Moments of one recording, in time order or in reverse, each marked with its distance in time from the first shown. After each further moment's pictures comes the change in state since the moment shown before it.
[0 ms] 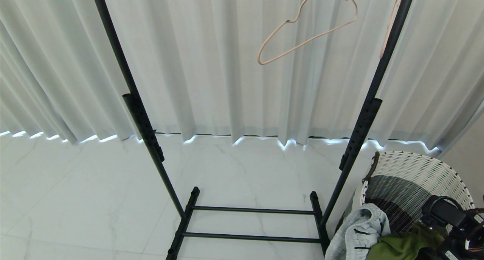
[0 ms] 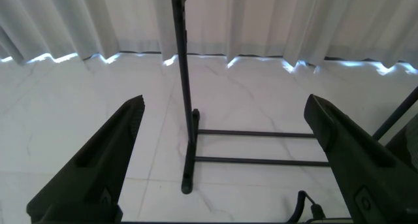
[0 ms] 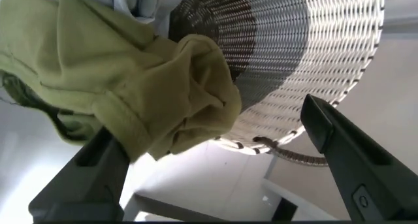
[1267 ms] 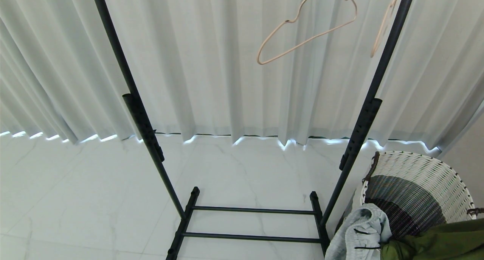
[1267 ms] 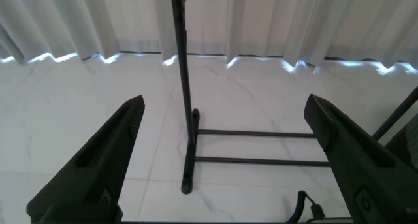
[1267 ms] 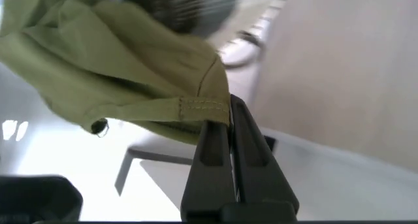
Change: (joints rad) left arm 0.000 0.000 0.000 0.000 0.000 0.001; right arm -0.123 -0.590 -0.587 1.125 -0.115 0.041
